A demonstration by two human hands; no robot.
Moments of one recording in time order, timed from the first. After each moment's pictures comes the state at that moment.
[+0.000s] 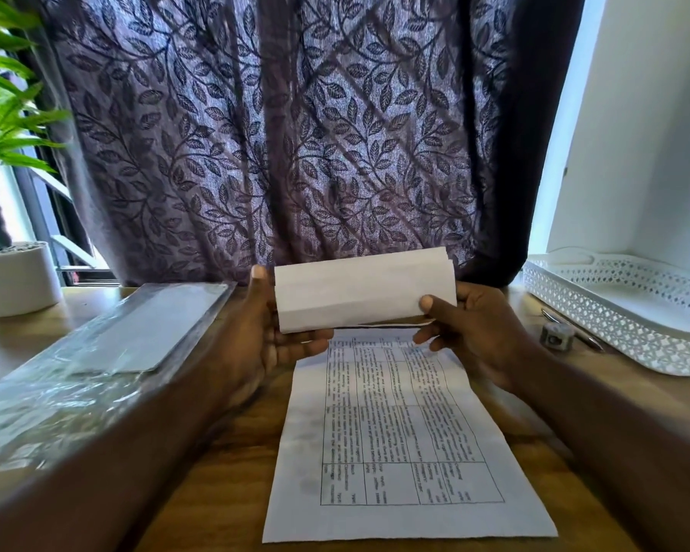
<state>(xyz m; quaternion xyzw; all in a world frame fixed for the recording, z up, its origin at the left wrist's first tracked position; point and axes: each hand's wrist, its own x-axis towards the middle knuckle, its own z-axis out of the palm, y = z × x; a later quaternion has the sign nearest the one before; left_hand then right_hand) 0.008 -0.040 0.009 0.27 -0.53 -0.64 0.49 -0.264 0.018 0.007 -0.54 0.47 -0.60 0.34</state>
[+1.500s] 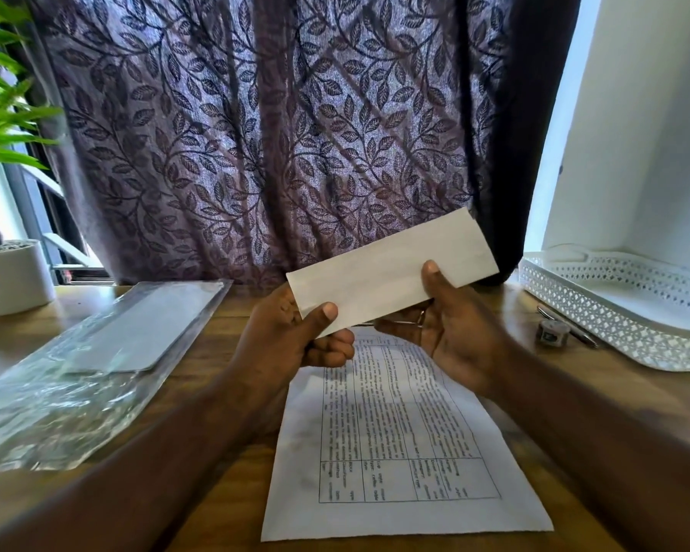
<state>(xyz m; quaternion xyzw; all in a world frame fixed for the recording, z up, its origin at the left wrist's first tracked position) -0.016 -0.007 0.012 0.25 -0.61 -0.57 0.50 -0.219 0.026 0.021 -0.43 0.35 -0.68 0.48</state>
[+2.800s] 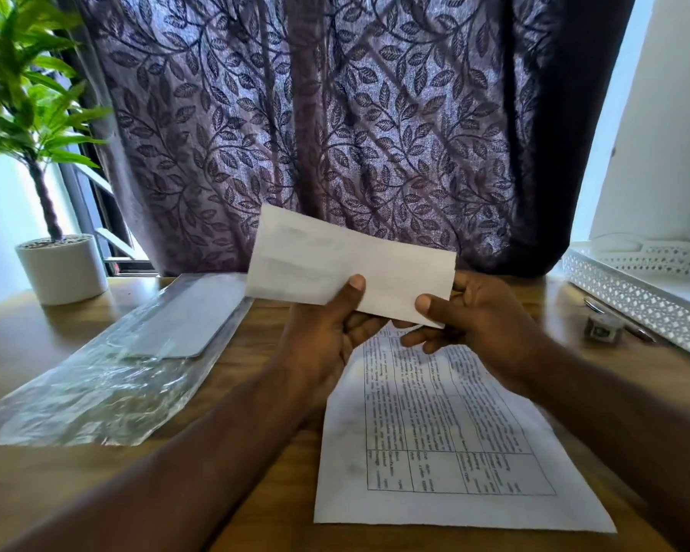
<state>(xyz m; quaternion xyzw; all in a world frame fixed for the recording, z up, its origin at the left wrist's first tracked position) -0.023 -0.008 0.012 0.19 -0.46 -0.66 0.56 -0.204 0.040 0.024 -0.59 0.47 -0.54 0.37</state>
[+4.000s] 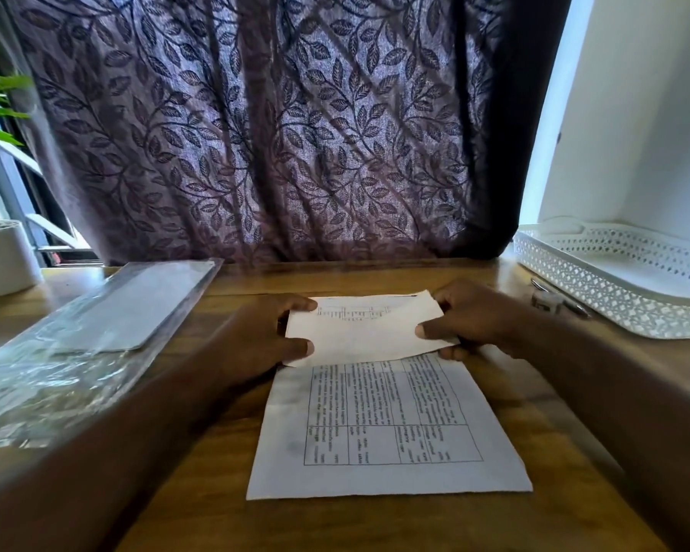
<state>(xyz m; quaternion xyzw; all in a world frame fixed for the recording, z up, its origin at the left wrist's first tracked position) 0.011 -0.044 -0.005 0.44 -0.82 -0.25 0.25 -0.275 0.027 0.016 -0.57 0.70 -0.29 0.33</state>
